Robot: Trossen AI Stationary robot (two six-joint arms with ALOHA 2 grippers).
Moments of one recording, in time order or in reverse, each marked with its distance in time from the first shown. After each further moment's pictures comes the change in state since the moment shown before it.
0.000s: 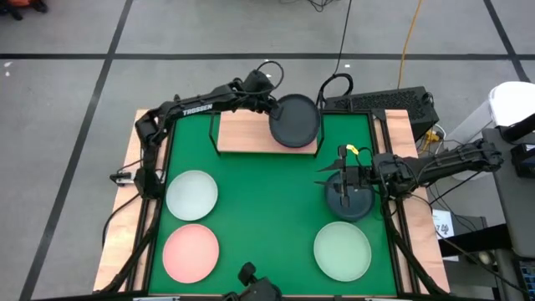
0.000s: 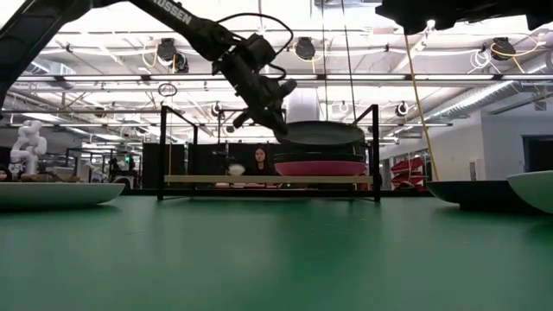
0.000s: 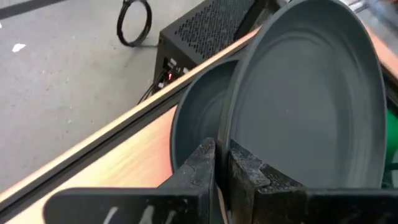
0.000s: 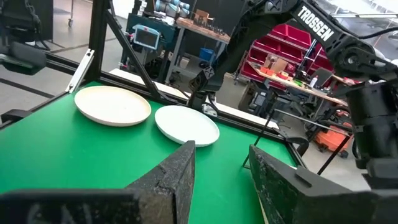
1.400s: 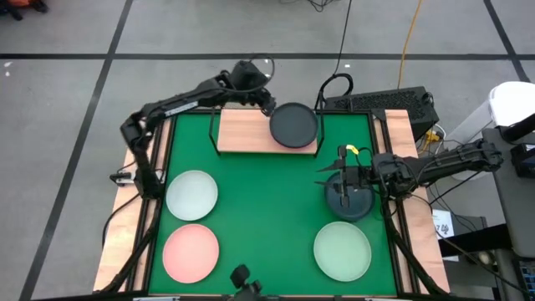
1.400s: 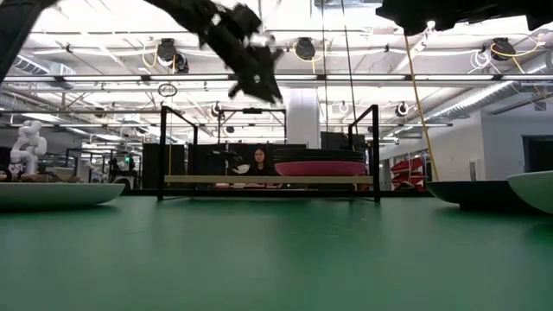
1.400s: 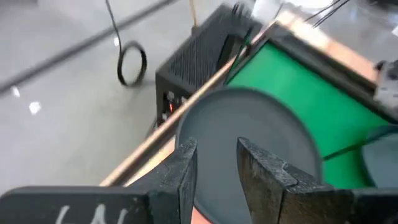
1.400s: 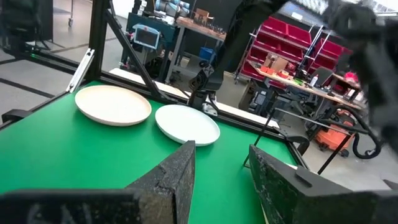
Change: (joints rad) left arm 0.002 -0.170 -0.003 -0.042 0.011 0.195; right arm 0.000 0.000 0.000 -0.009 0.000 0.004
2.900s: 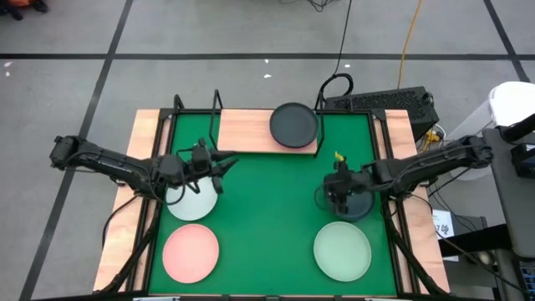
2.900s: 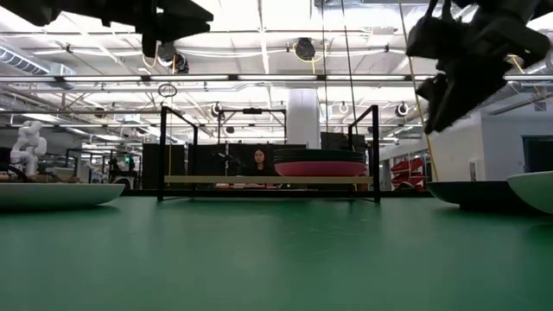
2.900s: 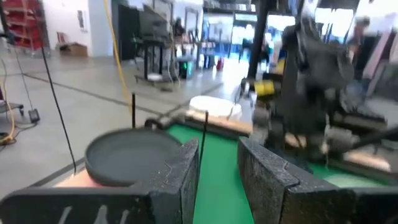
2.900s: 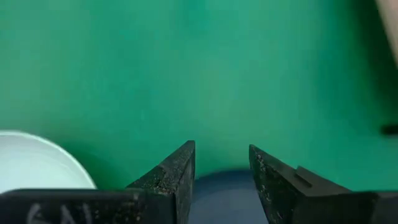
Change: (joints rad) left arm -0.740 -0.842 -1.157 0.977 -0.617 0.055; right arm 0.049 0.318 0.208 -0.809 -0.005 0.575
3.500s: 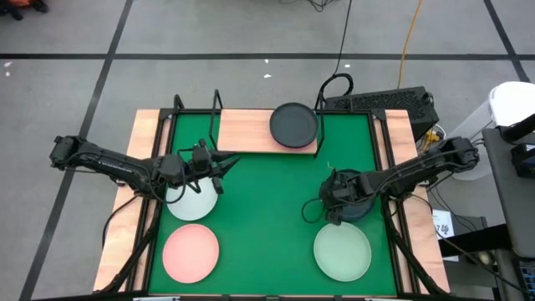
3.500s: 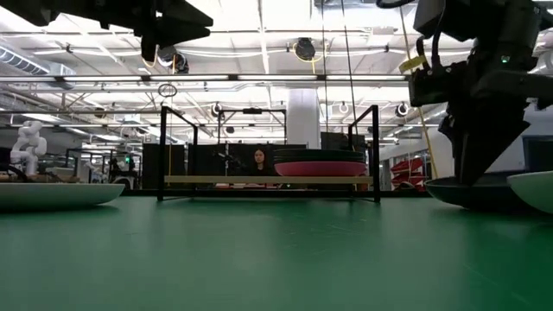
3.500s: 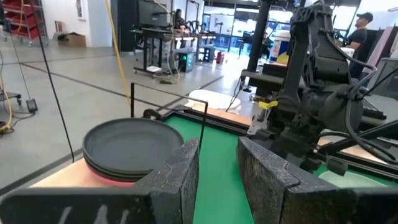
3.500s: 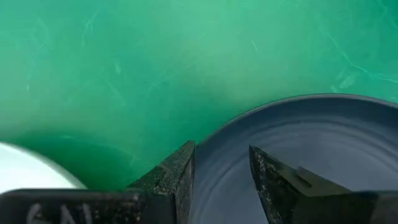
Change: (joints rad) left arm -0.003 0.000 -0.001 -0.045 0.002 -0.043; right arm 0.050 0.231 0.000 -0.036 -0.027 0.319
